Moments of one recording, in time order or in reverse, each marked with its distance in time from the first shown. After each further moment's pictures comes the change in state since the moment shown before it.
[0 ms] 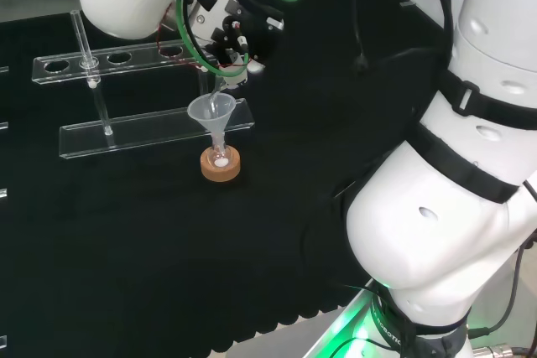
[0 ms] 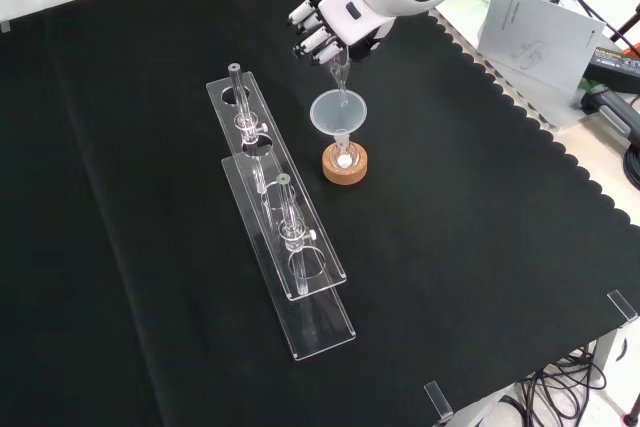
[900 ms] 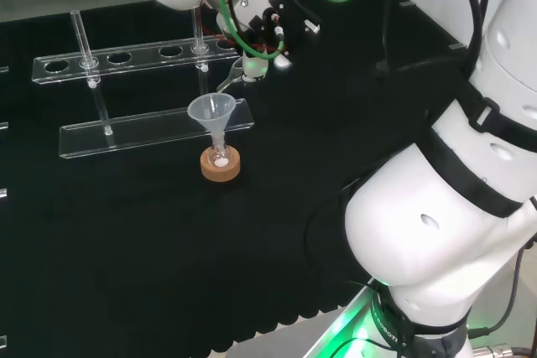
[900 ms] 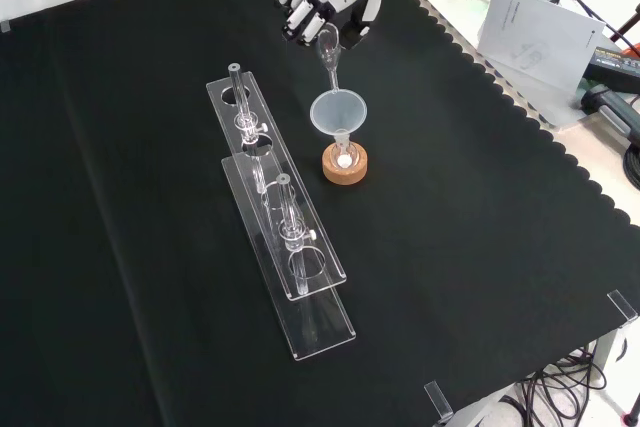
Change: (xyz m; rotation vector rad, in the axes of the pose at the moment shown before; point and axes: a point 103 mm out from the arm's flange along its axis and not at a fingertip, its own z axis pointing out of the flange) arm -0.025 -0.005 0.037 -0.036 0.261 0.031
